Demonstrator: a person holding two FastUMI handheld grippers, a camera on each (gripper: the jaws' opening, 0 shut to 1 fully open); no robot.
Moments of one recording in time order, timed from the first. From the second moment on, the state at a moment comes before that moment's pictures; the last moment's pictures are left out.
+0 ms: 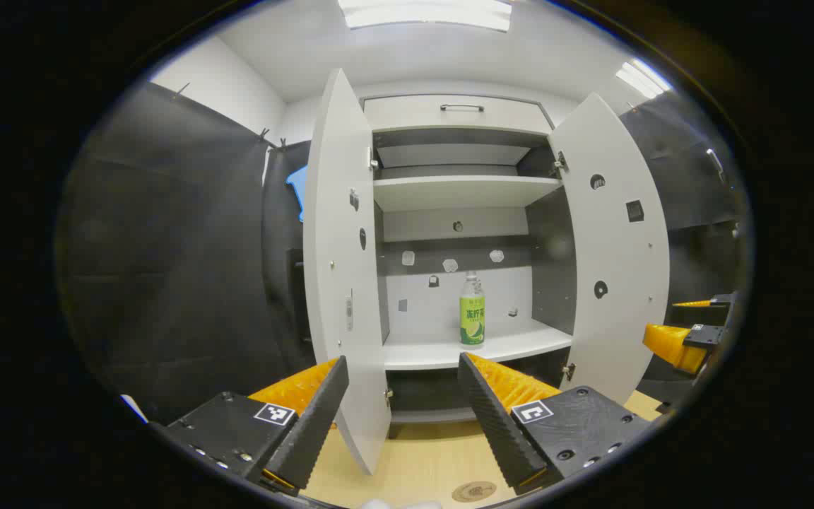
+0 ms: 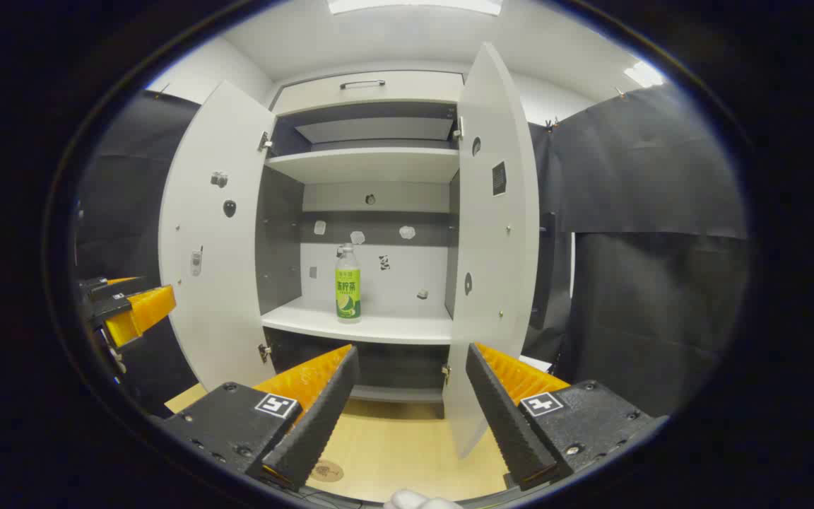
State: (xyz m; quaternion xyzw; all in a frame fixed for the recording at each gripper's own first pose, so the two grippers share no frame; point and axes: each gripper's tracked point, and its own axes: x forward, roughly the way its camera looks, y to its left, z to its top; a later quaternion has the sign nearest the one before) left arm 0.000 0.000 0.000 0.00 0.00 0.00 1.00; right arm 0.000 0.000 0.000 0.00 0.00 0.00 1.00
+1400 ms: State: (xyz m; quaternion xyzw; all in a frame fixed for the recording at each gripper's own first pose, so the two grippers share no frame) left arm 0.166 -0.082 0.041 0.00 -0.04 -0.07 1.00; right arm 0.024 -0.012 0.011 0.00 0.01 -0.03 1.00
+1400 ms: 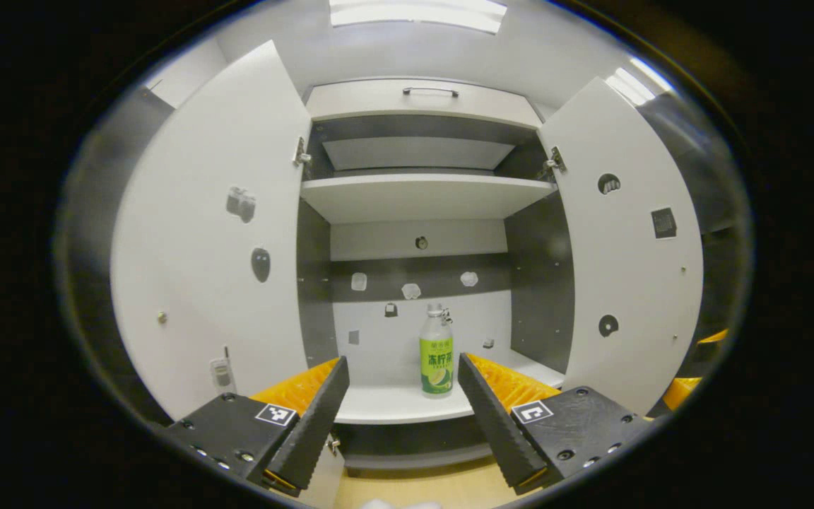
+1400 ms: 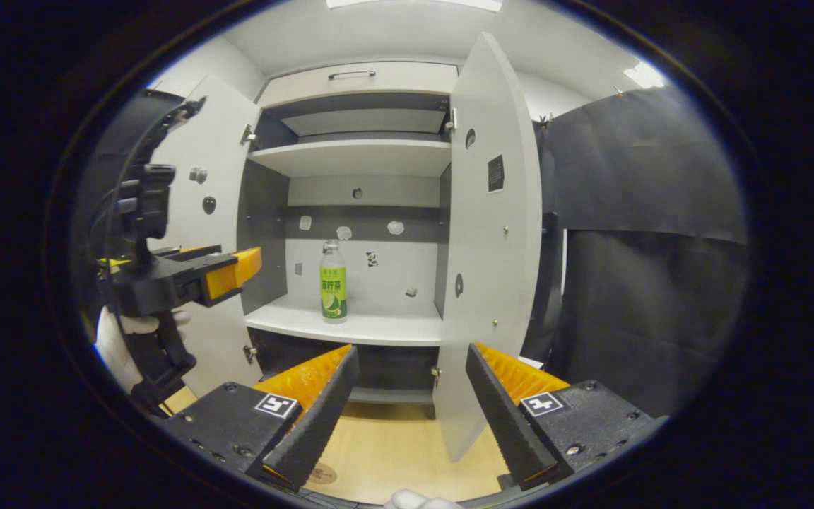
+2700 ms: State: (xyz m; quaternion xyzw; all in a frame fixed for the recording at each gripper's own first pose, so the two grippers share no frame) left arm 0.375 -0.155 -0.014 -0.01 0.01 -0.06 1.00; right arm 0.032 -0.041 0.003 -0.01 0.05 -0.06 1.00
